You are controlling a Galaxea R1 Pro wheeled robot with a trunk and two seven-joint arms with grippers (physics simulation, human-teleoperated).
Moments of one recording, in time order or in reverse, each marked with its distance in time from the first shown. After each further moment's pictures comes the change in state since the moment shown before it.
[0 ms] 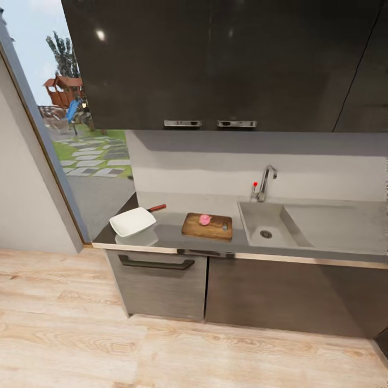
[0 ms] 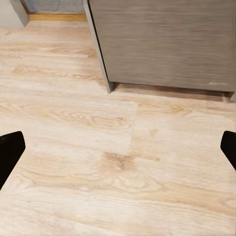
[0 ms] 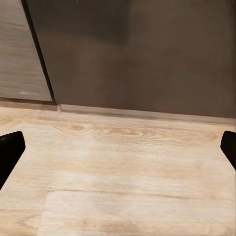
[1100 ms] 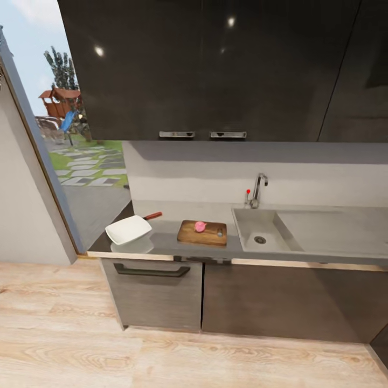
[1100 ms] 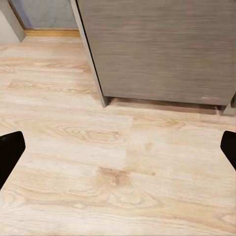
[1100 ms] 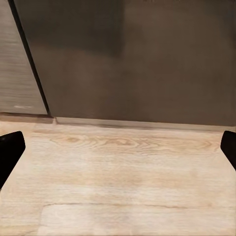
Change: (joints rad) left arm 0.000 0.000 0.001 0.000 0.000 -0.001 0.000; right arm 0.000 0.002 0.001 0.002 0.000 0.001 0.000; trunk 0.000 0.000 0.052
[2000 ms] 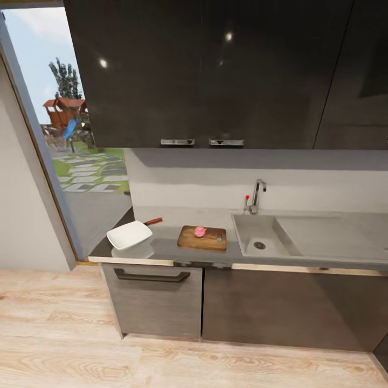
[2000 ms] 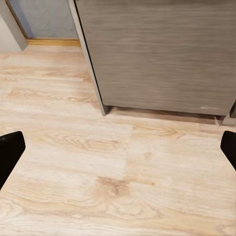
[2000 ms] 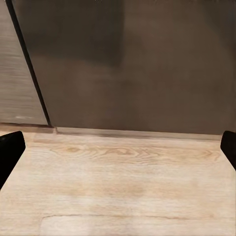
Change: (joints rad) left arm 0.000 0.000 0.000 0.000 0.001 0.001 0.000; right arm -0.001 0.000 0.000 0.003 0.000 0.000 0.000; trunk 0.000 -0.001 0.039
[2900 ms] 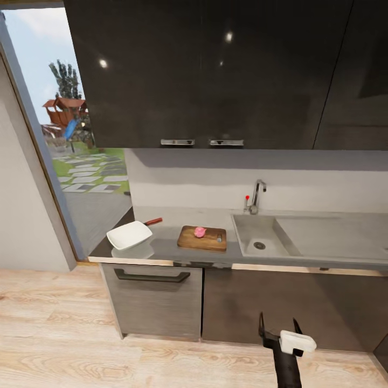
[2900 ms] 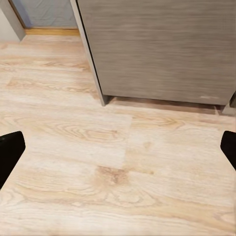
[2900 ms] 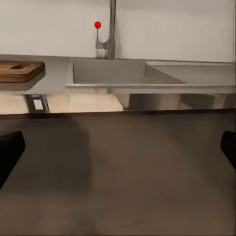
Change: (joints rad) left arm 0.000 -0.012 0.001 0.039 0.000 0.000 0.000; right arm 0.001 0.135 0.000 -0.592 0.002 0.082 -0.120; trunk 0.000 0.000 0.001
